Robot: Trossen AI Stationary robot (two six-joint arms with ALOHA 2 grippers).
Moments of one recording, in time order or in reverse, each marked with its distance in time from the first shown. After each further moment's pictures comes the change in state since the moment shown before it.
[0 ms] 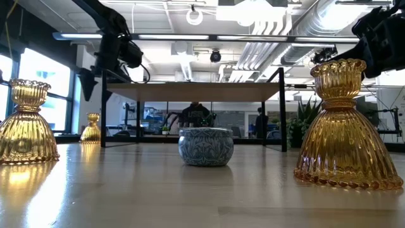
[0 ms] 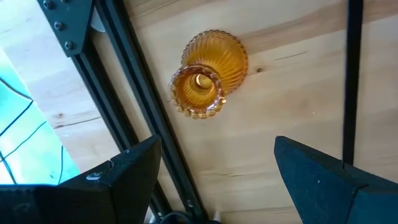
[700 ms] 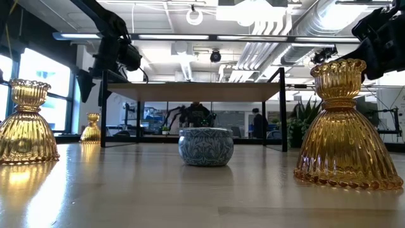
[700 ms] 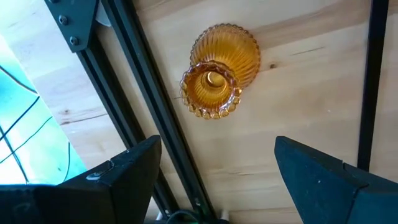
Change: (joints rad) left arm 0.019 0.005 -0.006 0.000 0.000 0.018; right arm 0.000 0.000 0.000 -0.023 -0.043 0.004
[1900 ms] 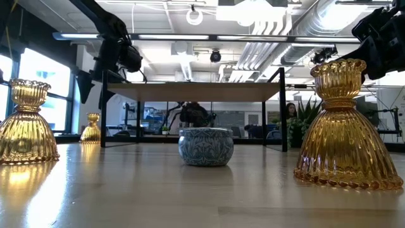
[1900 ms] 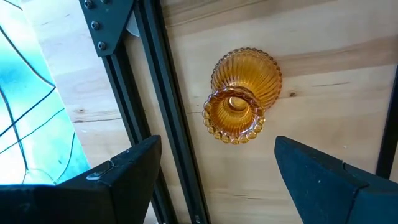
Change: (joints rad) left arm 0.000 0.008 -0.016 0.052 -0.084 -0.106; right arm 0.000 0.000 0.000 -0.003 -0.033 0.023
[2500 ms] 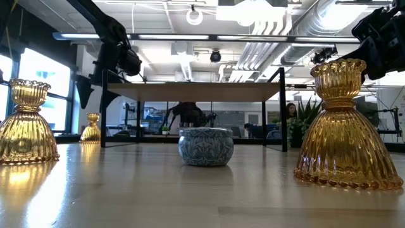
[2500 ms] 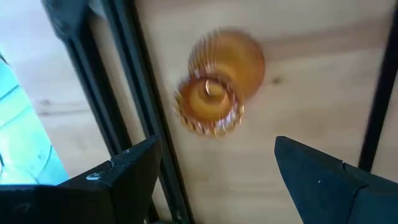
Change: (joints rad) left arm 0.002 0.000 -0.066 0.039 0.083 -0.014; right arm 0.000 0.000 0.000 0.000 0.001 -0.001
